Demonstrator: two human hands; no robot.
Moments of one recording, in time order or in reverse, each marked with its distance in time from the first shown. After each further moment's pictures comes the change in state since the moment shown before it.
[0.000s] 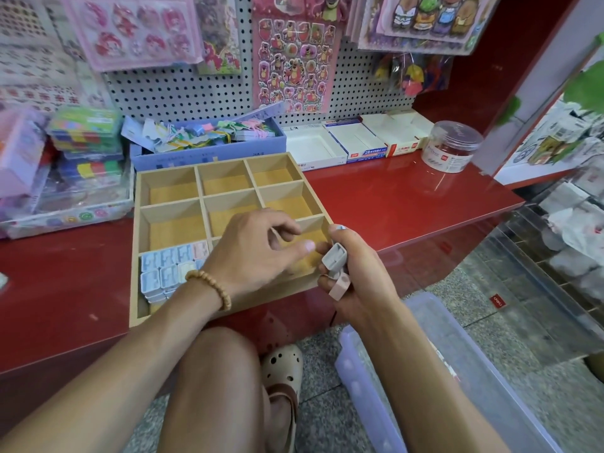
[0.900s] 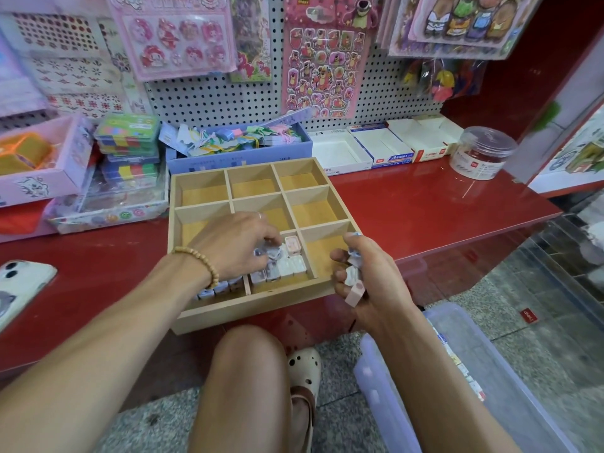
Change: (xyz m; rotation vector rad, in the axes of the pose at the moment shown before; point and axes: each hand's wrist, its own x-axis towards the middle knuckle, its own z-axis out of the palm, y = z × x) left_hand 0.014 -0.039 -0.050 0.743 -0.357 0.097; right_hand 0.000 0.005 0.013 -0.016 -0.016 0.014
